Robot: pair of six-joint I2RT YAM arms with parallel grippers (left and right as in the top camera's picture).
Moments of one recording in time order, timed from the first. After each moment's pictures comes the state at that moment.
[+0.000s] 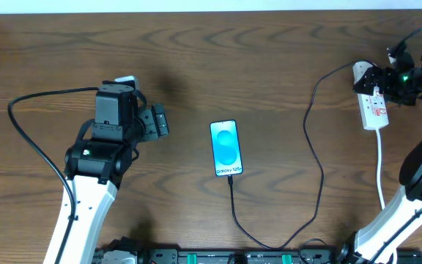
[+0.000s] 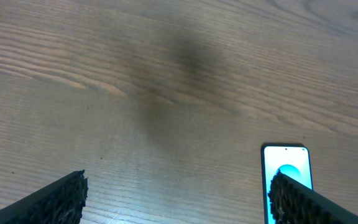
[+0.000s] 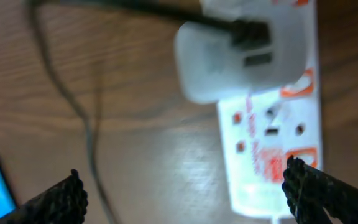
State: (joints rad) left arm -0.15 1.14 1.02 -0.74 -0.05 -0.30; right arm -0.38 2.09 1.75 -1.08 -0.39 -0.20
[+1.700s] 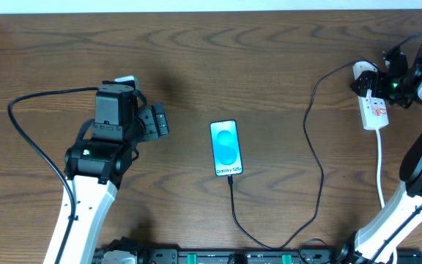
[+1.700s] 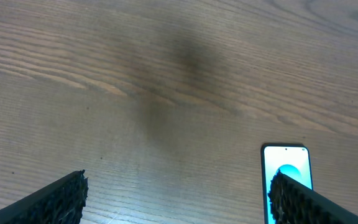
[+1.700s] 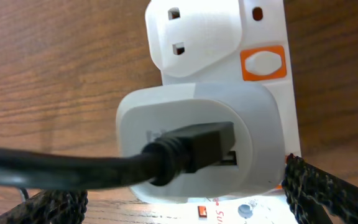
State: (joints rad) left arm -0.15 1.14 1.02 -0.74 -0.05 -0.30; right arm -0.39 2.12 1.56 -0.68 -0.41 -0.18
